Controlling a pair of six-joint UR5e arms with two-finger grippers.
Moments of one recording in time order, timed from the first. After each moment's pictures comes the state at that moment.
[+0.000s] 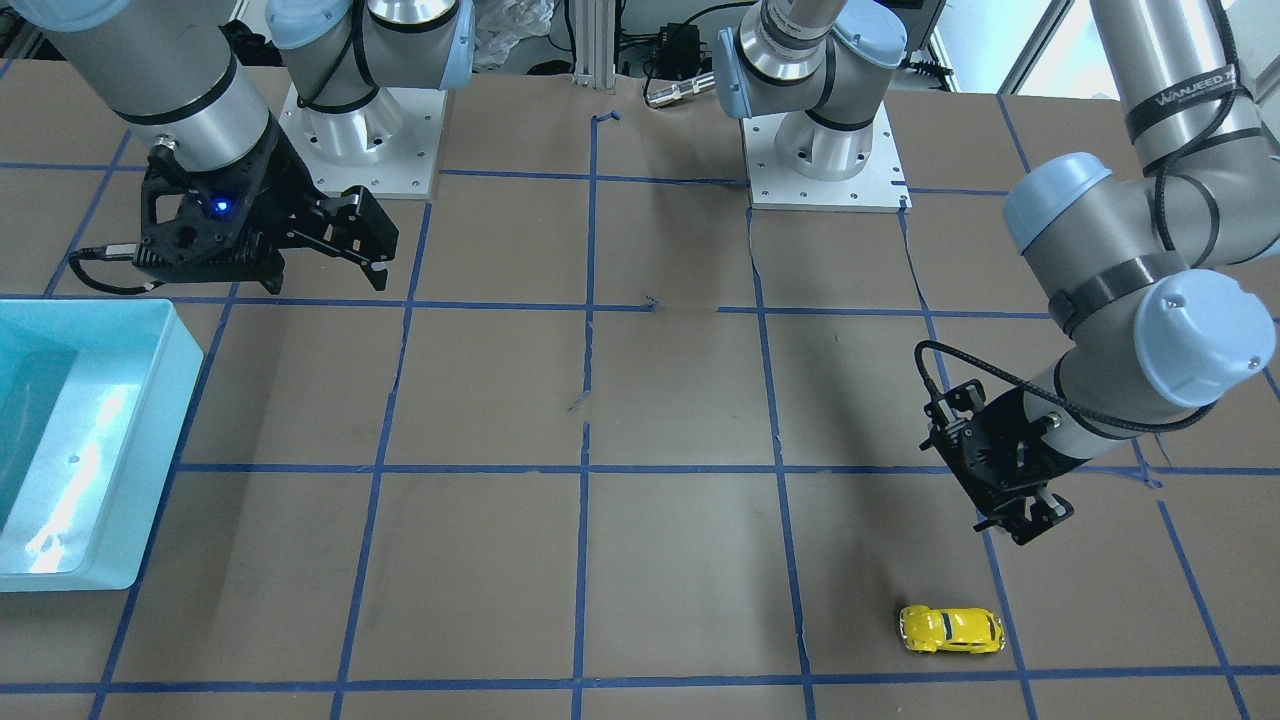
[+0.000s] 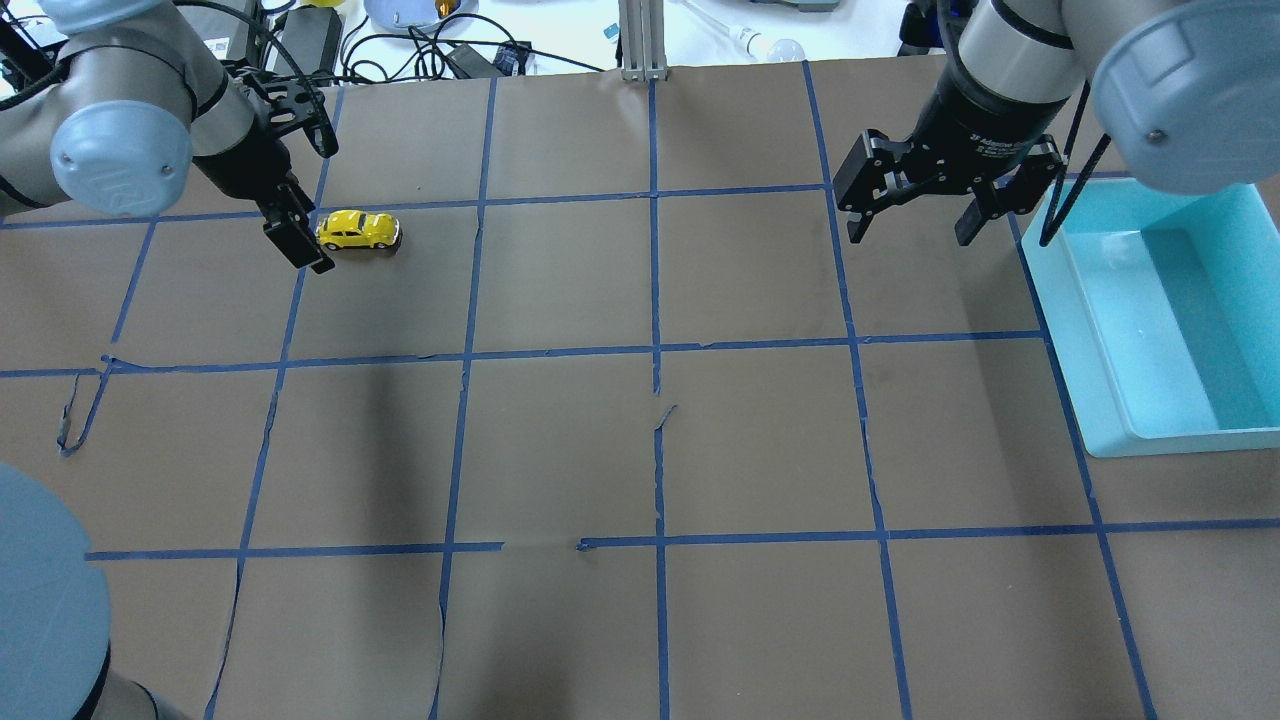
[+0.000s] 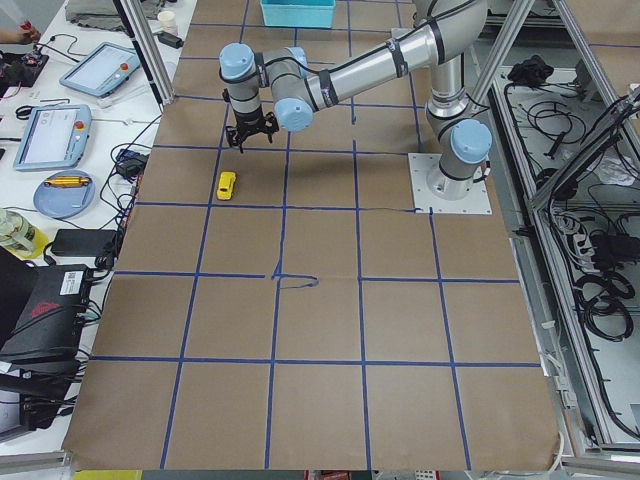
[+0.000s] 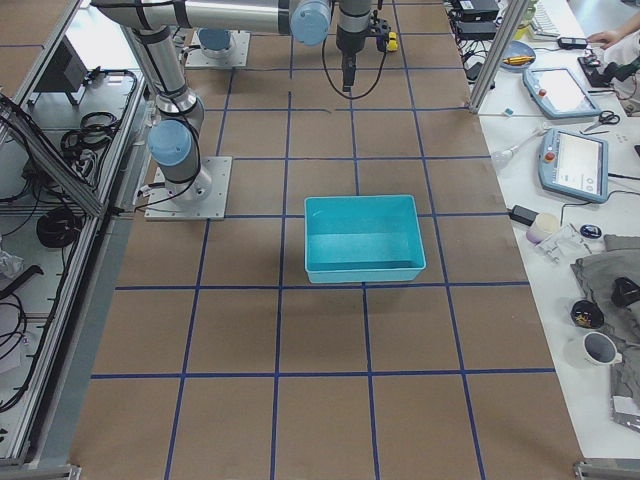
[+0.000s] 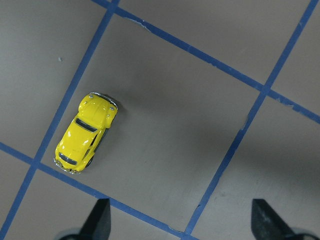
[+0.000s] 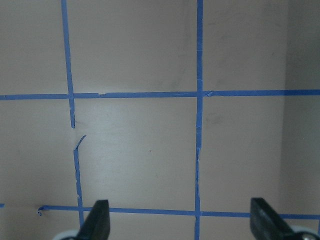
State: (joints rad) left arm -1.34 -1.95 -1.57 -1.24 1.52 1.36; right arm 1.56 -1.53 1.59 -1.60 -1.47 0.00
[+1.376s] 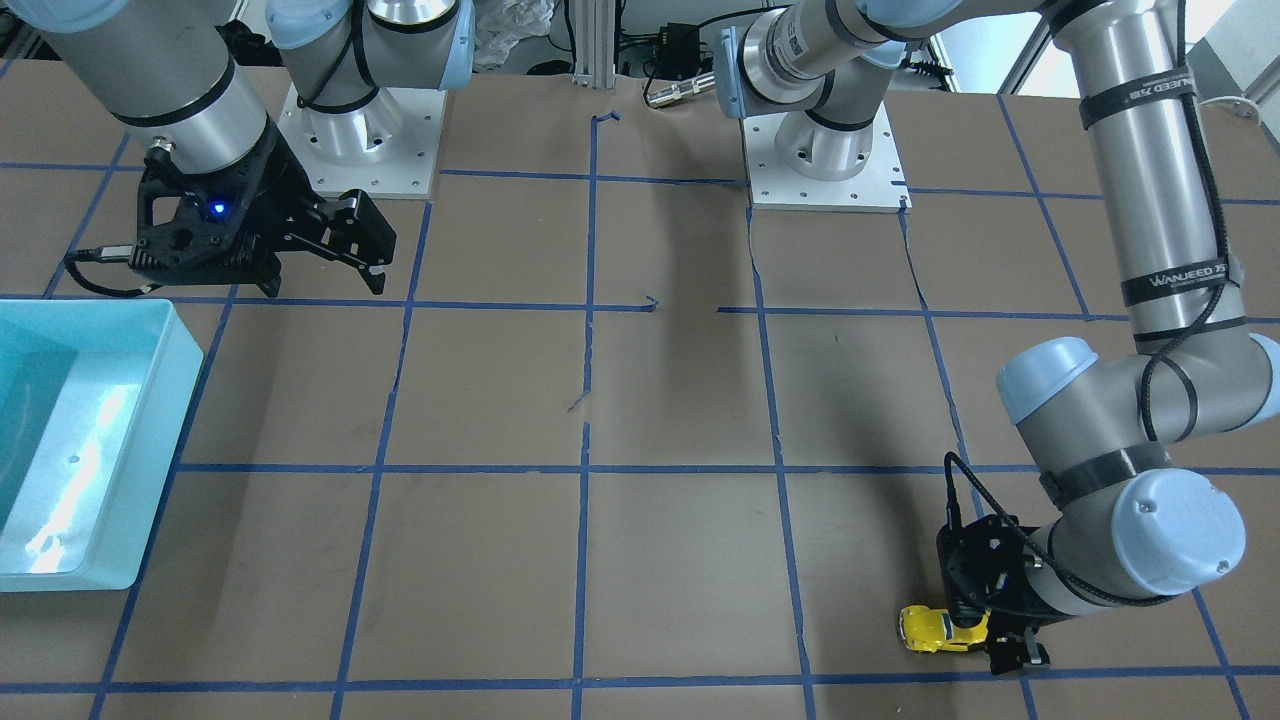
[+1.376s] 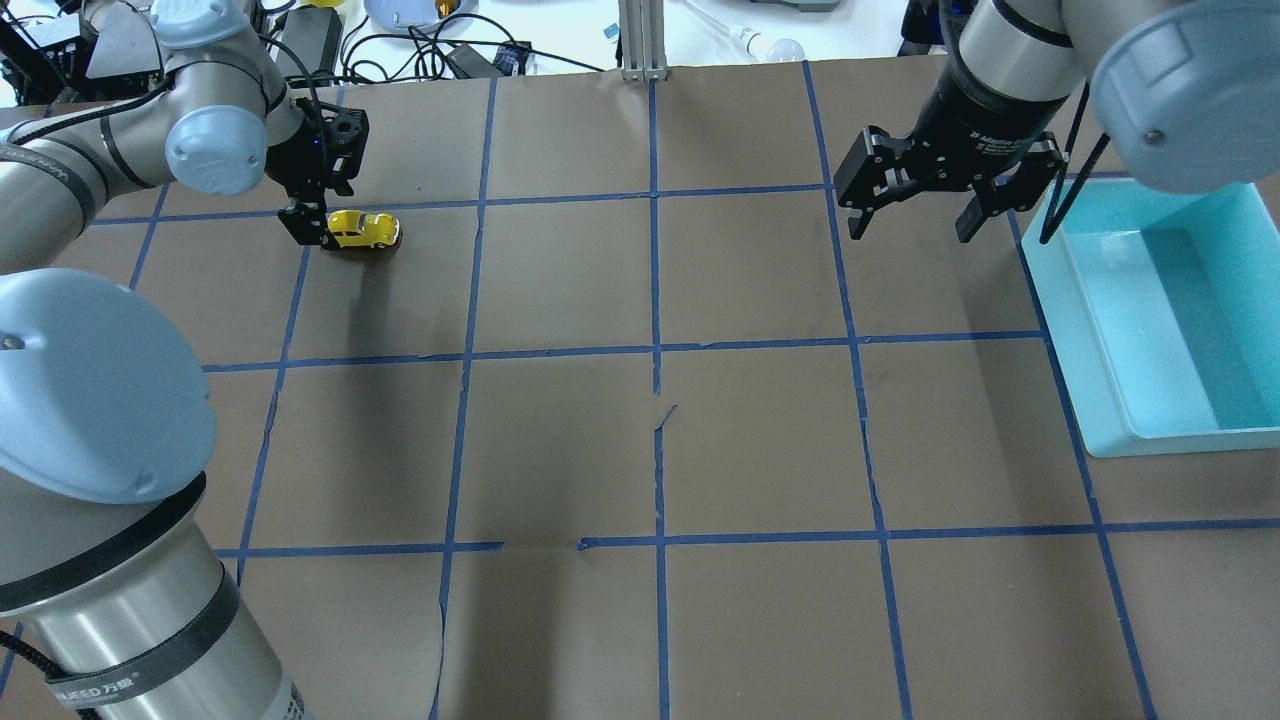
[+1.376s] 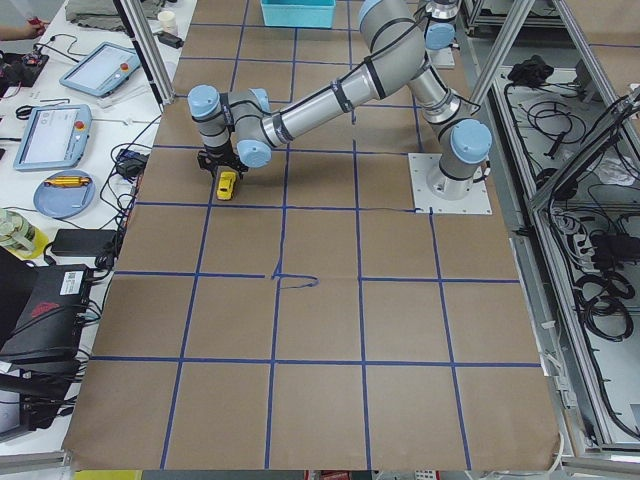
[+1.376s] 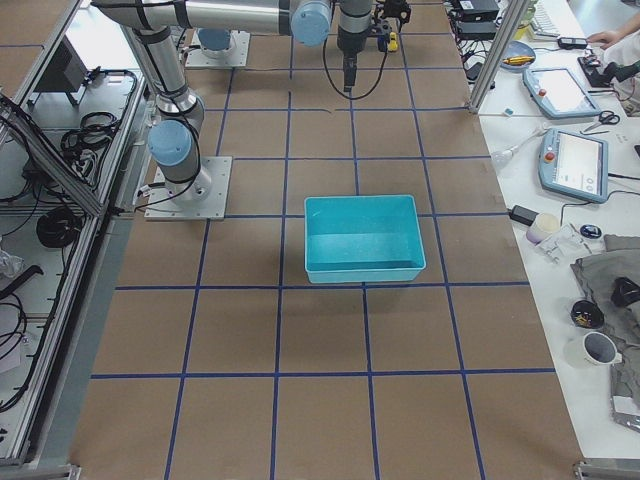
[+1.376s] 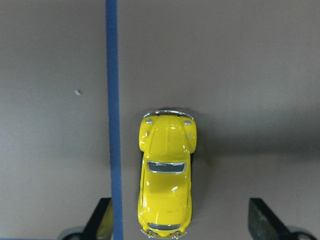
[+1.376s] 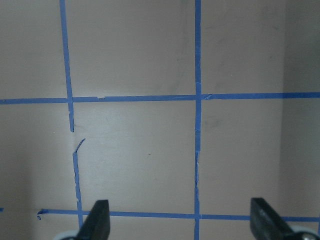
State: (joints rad) left arm -1.35 -2.26 -1.33 -1.15 1.61 1.84; right arm 1.56 -1.53 1.59 -1.61 -1.47 0.00
